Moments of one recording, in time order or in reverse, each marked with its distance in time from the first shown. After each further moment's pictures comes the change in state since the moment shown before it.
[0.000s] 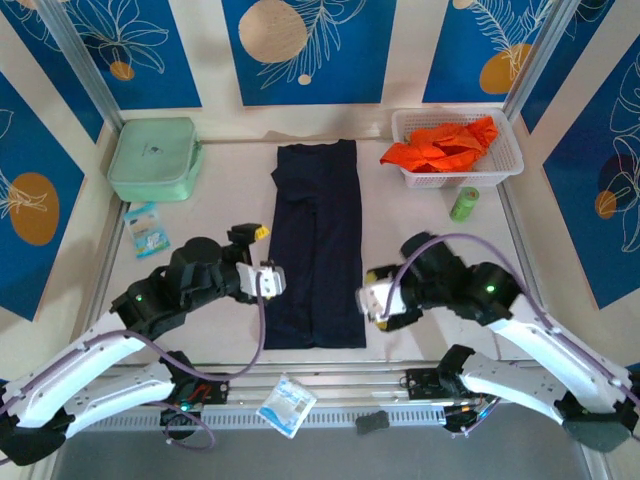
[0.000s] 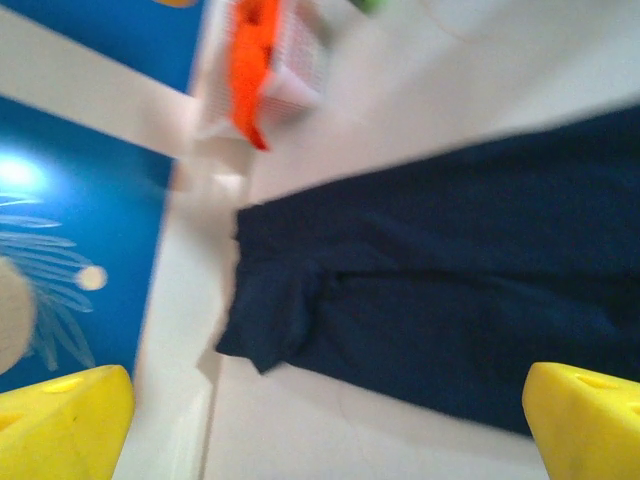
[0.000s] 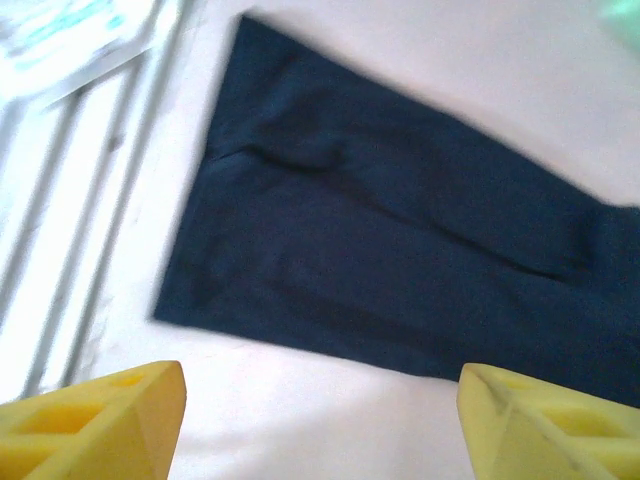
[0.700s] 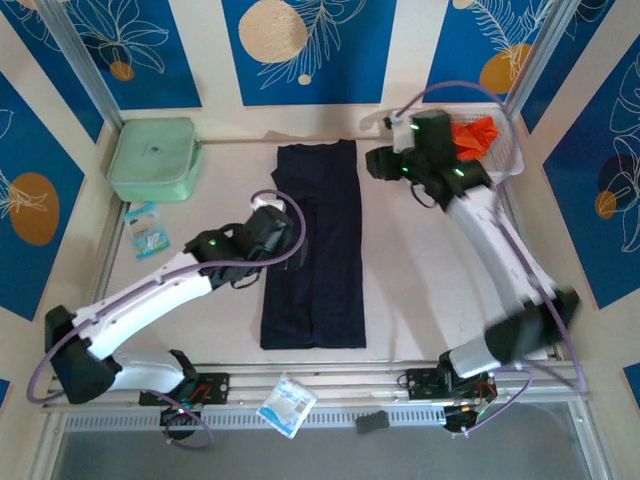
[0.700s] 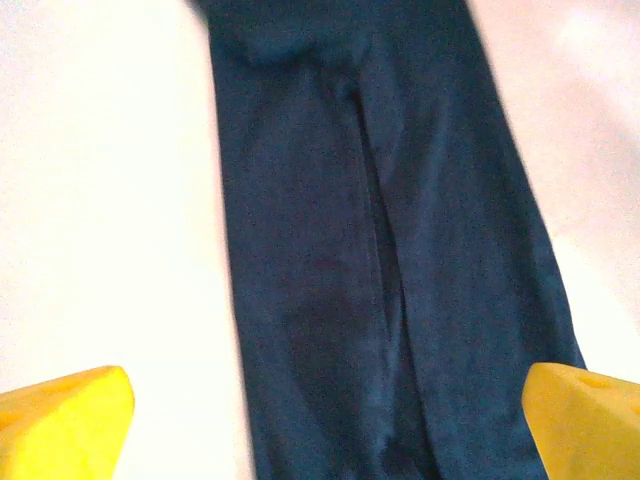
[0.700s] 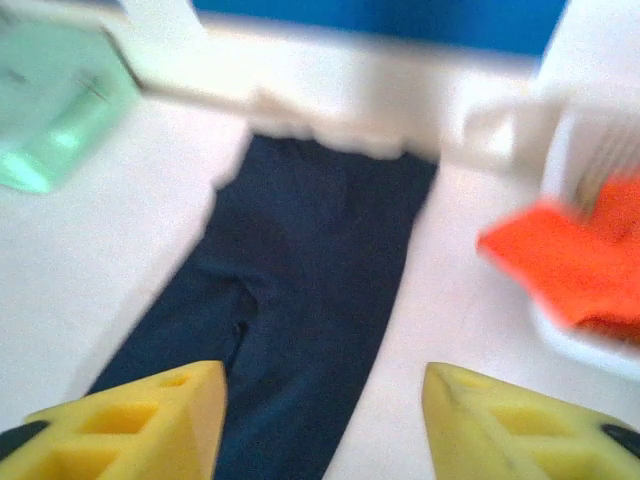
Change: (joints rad) left arm 0.000 0.461 0.303 -0.194 -0.340 -1.485; right arm -0.520 0.526 0.553 0.430 0.126 1.031
